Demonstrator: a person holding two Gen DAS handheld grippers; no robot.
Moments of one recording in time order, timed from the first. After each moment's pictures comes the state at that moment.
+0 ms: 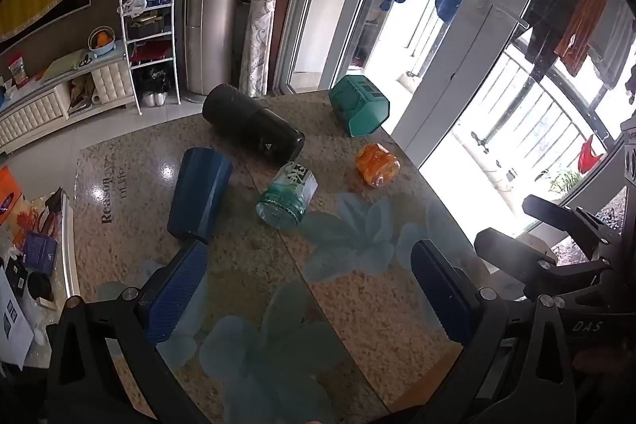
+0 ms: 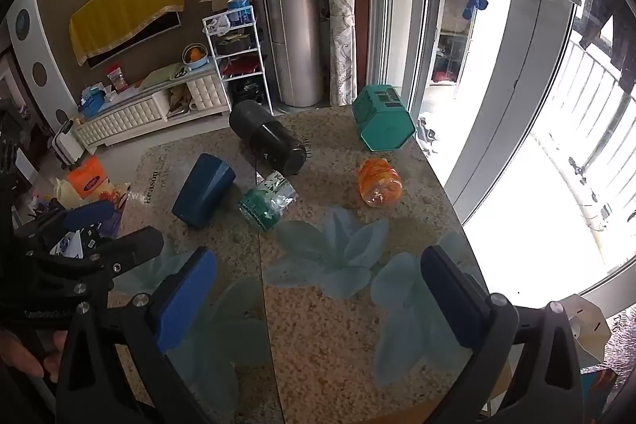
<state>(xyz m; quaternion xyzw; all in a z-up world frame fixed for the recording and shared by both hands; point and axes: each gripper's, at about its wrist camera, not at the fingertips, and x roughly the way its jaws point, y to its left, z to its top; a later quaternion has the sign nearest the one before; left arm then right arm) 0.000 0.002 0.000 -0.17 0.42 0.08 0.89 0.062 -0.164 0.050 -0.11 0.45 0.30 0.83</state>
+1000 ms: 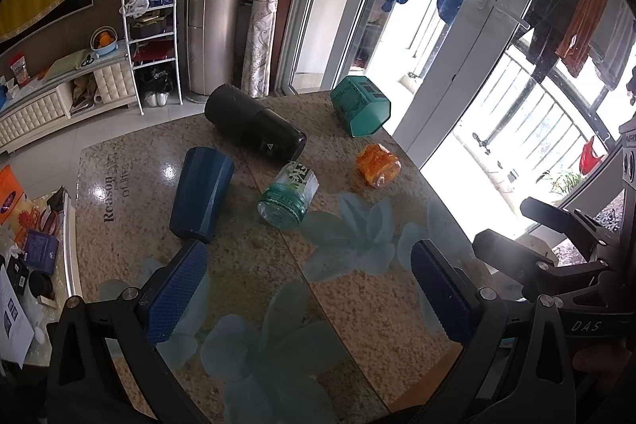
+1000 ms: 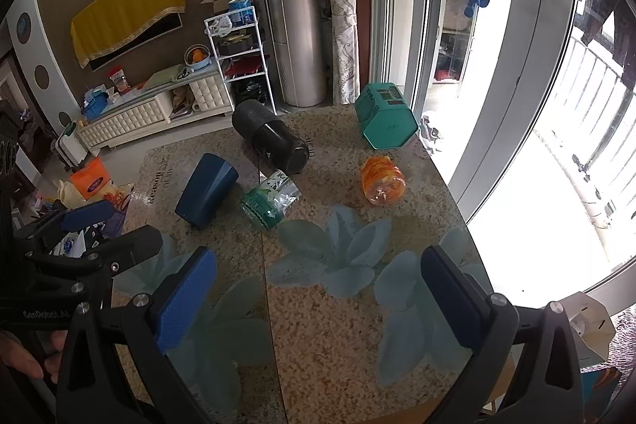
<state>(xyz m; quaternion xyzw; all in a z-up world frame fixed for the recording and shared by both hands) -0.004 -0.001 0.003 -0.16 0.41 0.09 0.89 0.064 -0.165 0.048 -0.10 0.46 0.30 0.83</state>
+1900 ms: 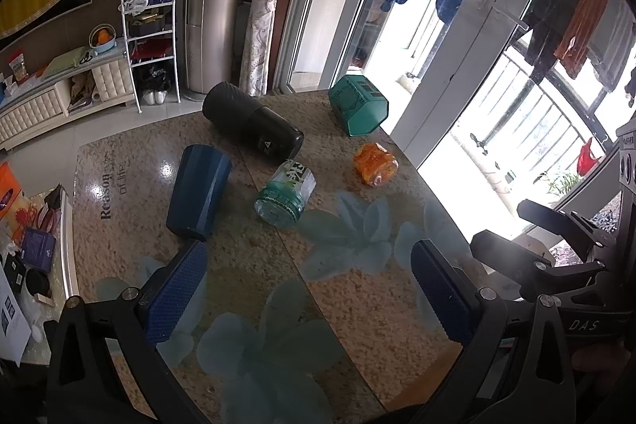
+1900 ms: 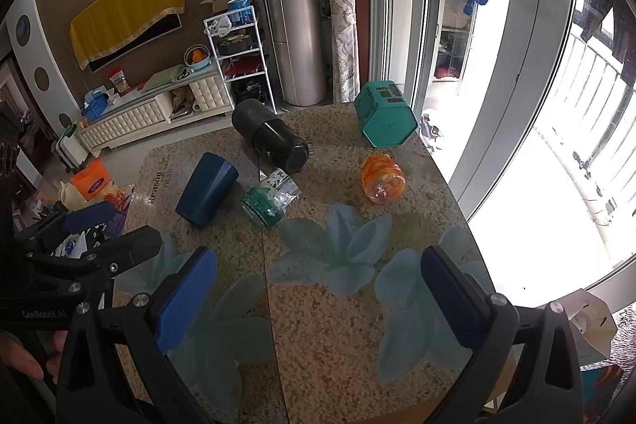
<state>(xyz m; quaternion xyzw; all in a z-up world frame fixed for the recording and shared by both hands) -0.005 -0.003 0.003 -0.17 0.41 0.09 0.89 0.062 -0.167 0.047 -0.10 0.46 0.30 0.83</state>
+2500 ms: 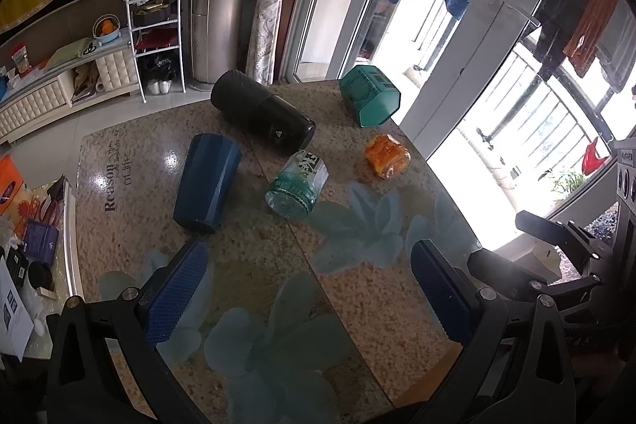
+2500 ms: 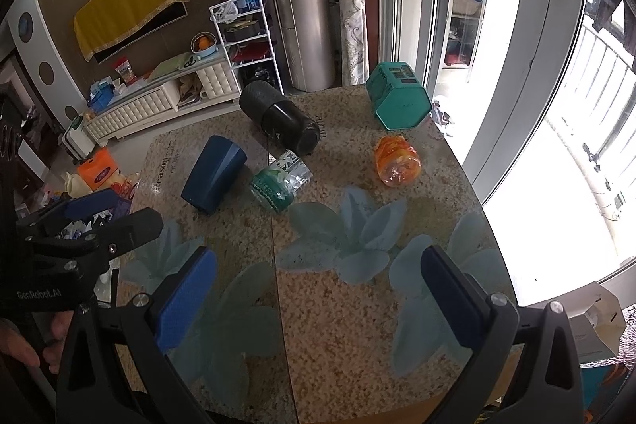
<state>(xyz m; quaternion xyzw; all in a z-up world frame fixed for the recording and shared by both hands) -0.001 0.011 -0.008 -0.17 0.43 0.09 0.88 0.061 -0.163 0.030 -0.10 0.49 0.32 0.81</state>
